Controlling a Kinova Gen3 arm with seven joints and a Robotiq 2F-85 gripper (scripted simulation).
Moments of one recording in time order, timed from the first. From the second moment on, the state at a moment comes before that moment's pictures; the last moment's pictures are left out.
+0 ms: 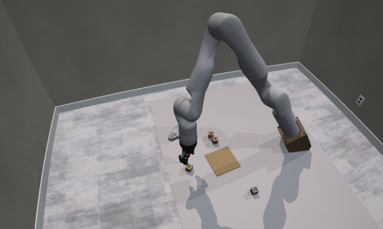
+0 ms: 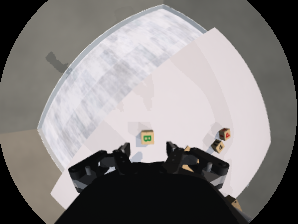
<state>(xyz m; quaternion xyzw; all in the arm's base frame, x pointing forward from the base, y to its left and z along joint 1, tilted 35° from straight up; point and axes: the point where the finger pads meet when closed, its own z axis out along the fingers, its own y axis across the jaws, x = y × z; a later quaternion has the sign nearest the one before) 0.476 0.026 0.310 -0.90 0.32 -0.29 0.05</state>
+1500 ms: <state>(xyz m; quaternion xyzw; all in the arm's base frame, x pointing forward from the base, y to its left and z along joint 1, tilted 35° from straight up) 0.501 0.023 0.274 -0.90 0.32 -0.29 0.05</state>
